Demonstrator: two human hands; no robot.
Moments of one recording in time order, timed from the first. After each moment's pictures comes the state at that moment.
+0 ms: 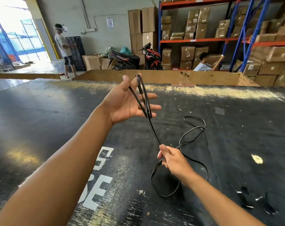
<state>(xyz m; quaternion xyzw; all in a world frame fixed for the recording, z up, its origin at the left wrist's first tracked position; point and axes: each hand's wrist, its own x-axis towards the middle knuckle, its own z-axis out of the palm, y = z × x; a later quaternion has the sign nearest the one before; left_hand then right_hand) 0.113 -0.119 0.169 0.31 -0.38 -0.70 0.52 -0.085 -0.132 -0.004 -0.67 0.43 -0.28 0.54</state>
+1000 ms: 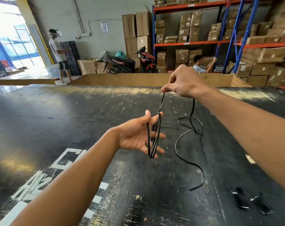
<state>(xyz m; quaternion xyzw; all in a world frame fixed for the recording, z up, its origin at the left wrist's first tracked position) 0.079 -0.124 0.111 0.43 -0.39 -0.76 0.31 -0.089 -0.233 0.211 -0.85 0.42 -0.29 0.11</state>
